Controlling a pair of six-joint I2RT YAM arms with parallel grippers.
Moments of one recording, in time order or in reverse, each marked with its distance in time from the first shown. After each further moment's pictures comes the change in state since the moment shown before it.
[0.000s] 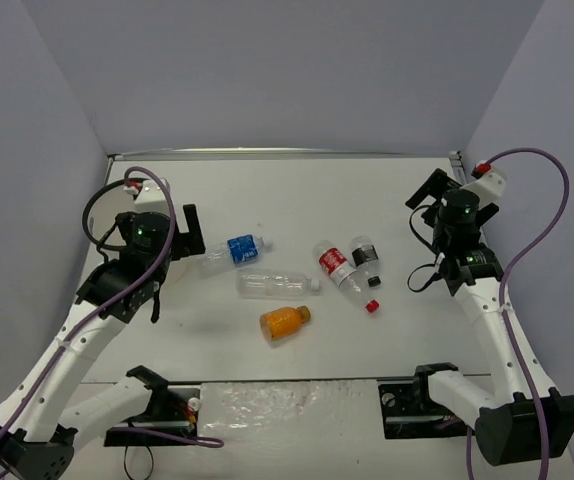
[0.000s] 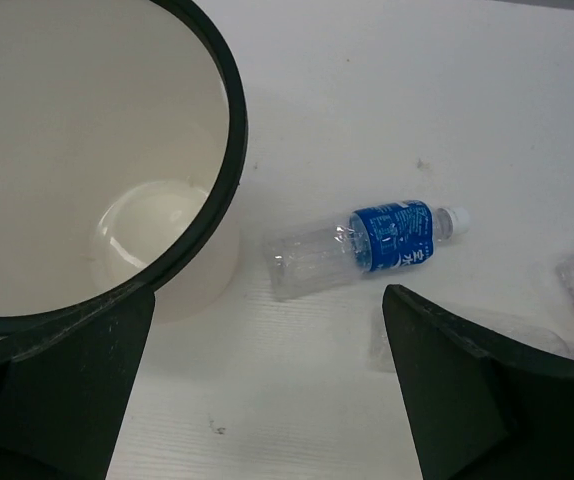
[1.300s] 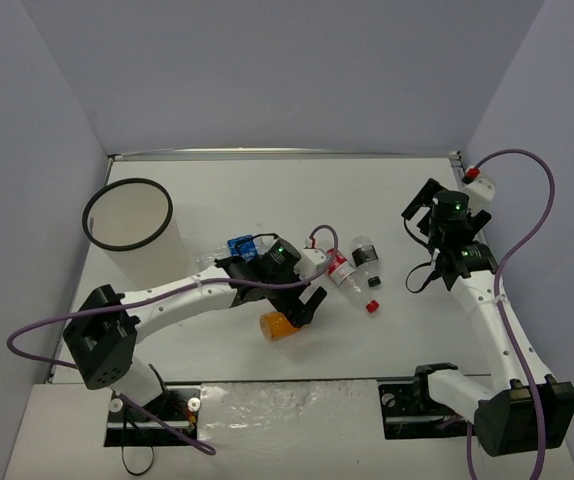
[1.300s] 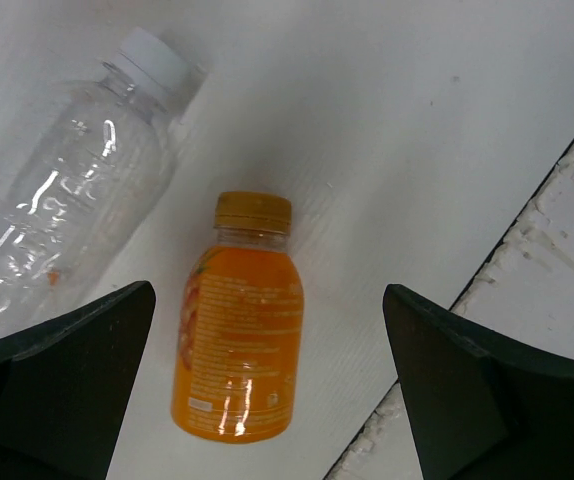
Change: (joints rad) left arm -0.474 0.616 0.027 0.154 0.668 0.210; right arm -0.001 0.046 -0.004 -0.120 0.006 0.021
